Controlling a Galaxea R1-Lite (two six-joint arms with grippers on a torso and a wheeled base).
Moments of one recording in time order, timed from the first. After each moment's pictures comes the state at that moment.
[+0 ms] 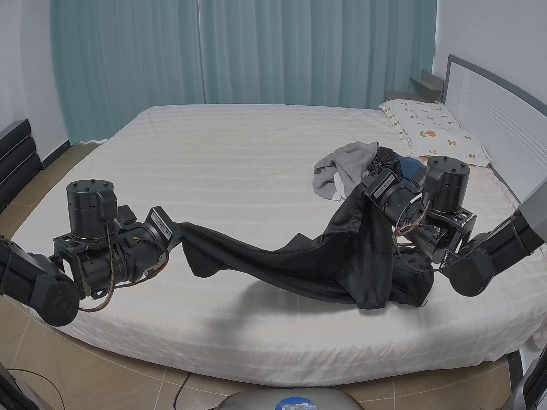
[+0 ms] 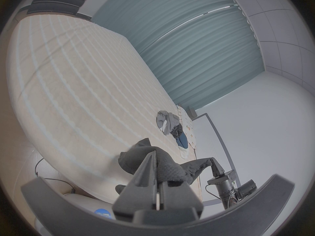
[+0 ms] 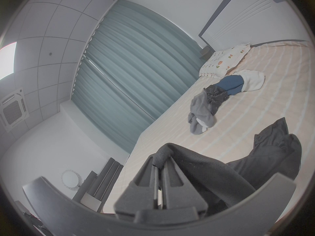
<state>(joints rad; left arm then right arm) -0.35 1.68 -0.61 -0.76 -0.11 -0.99 0.50 1.95 -0.87 -1.04 -0.22 0.83</state>
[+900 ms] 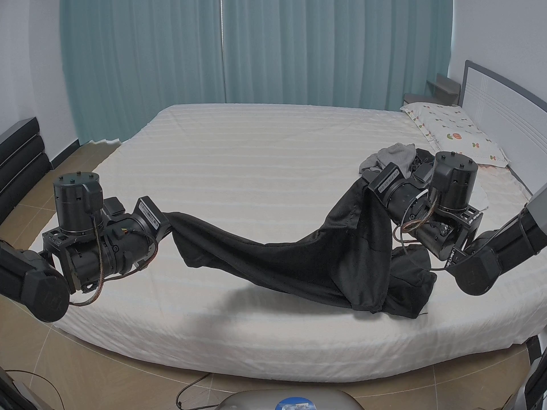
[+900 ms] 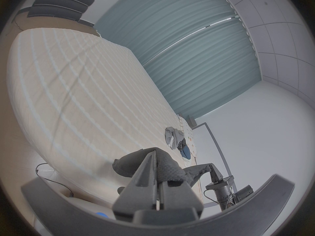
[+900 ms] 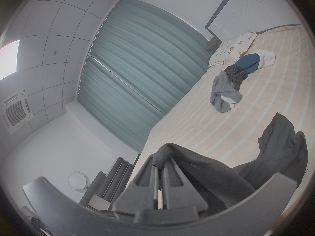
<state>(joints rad) -0.33 1.65 -0.62 -0.75 -0.12 -0.99 0.49 1.92 -0.86 -1.05 -0.18 0.87</state>
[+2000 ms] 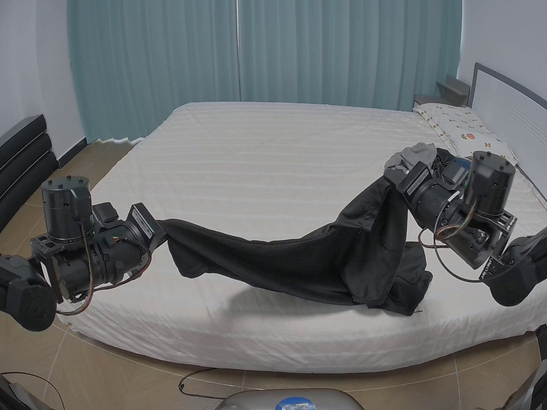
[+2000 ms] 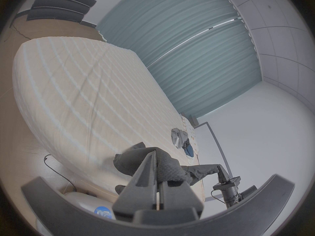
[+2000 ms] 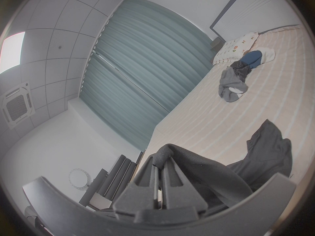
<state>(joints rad) -0.36 1.54 -0.58 -0.67 -0.11 -0.98 0.50 1.71 -0.70 -1.03 -0.18 0.84</state>
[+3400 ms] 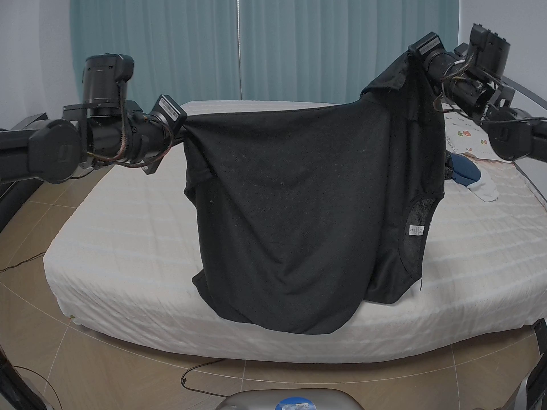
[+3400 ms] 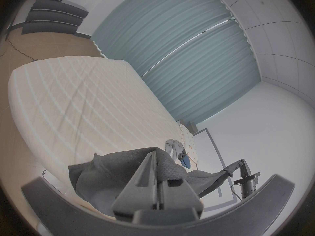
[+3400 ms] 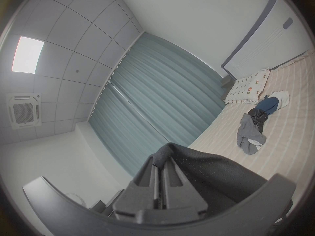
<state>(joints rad) -0.29 1.85 -1.47 -0.07 -0.10 -0.94 0.30 1.95 -1.67 -0.57 -0.21 0.76</state>
